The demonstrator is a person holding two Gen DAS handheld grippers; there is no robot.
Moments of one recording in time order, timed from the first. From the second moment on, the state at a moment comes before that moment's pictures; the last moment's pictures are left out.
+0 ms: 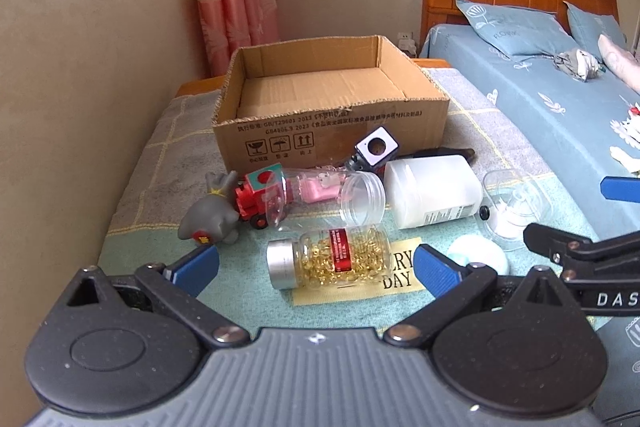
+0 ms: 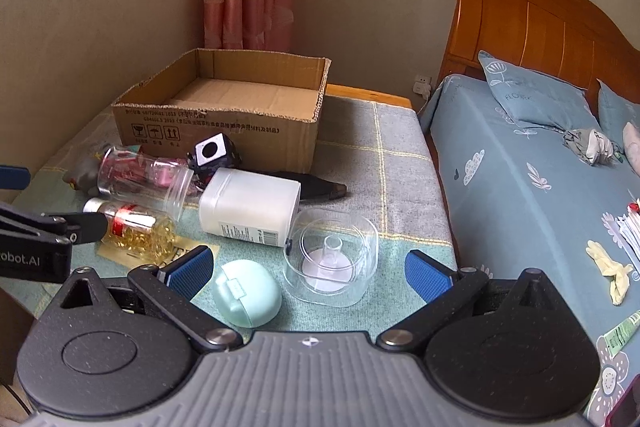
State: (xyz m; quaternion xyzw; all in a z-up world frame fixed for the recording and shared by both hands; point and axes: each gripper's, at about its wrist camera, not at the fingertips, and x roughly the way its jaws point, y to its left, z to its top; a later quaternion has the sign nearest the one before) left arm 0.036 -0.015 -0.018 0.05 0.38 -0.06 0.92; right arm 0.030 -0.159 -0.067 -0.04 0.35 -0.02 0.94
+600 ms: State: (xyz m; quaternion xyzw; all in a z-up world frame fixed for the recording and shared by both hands) left arm 0.087 -0.021 -0.068 0.05 0.44 -0.08 0.89; right arm 0.042 -0.172 -0.125 -0.02 0.40 0.08 0.91
